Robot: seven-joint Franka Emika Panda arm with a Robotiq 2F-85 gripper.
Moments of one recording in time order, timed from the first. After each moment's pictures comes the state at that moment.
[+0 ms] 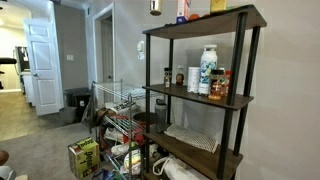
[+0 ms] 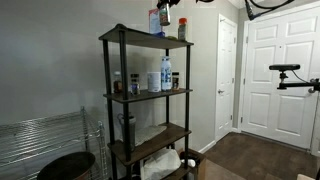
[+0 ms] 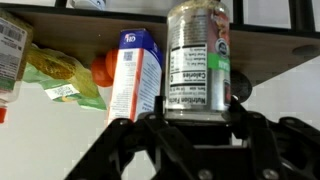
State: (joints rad) arm 0.05 -0.05 0.08 -1.20 -0.16 2.15 0.09
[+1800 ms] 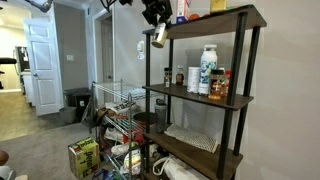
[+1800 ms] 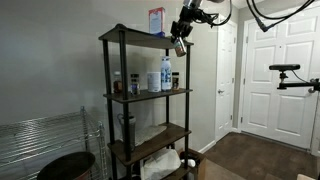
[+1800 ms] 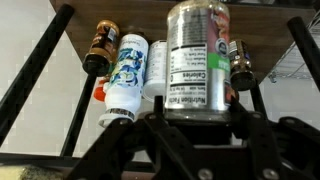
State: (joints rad) arm 0.04 -0.13 -0.04 -1.52 -0.06 2.04 -0.03
